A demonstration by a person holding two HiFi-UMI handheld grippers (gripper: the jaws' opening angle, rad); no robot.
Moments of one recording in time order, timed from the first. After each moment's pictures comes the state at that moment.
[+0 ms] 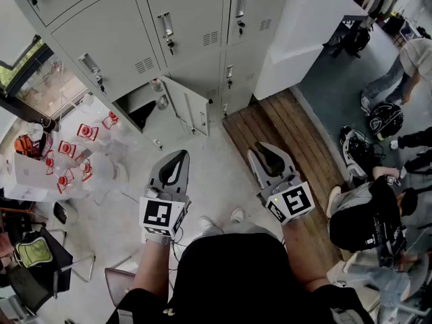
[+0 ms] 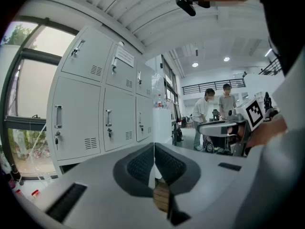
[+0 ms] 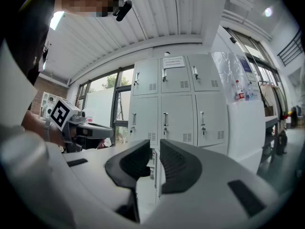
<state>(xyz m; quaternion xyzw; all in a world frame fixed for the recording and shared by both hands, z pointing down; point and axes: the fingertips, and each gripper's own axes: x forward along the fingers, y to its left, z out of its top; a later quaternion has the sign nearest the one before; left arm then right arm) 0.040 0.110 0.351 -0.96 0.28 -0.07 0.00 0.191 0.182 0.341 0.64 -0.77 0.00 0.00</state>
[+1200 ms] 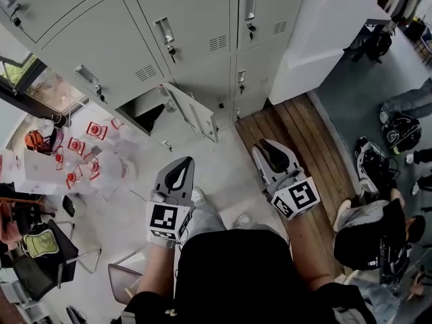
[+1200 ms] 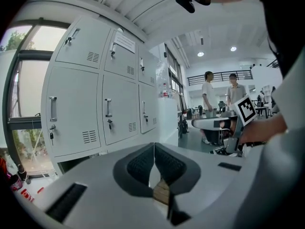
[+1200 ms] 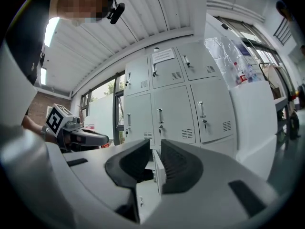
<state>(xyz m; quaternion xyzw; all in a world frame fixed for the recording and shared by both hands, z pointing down) 0.086 0.072 0.390 -0.94 0.31 -0.12 -0.01 0.256 0.116 0.373 0.60 -0.79 0.04 -0.04</state>
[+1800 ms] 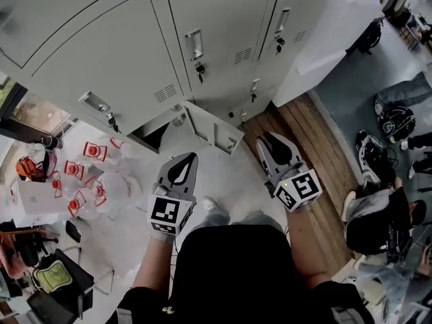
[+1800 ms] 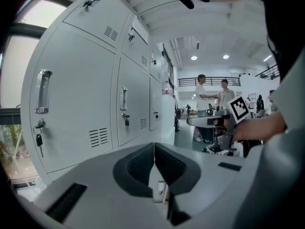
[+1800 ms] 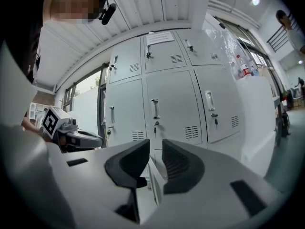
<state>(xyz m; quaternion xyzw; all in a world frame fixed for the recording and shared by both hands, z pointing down) 0.032 -0.082 0.409 -0.97 0.22 -0.13 -0.03 0.203 -0.028 0.387 0.66 -0.75 0.07 -0.02</state>
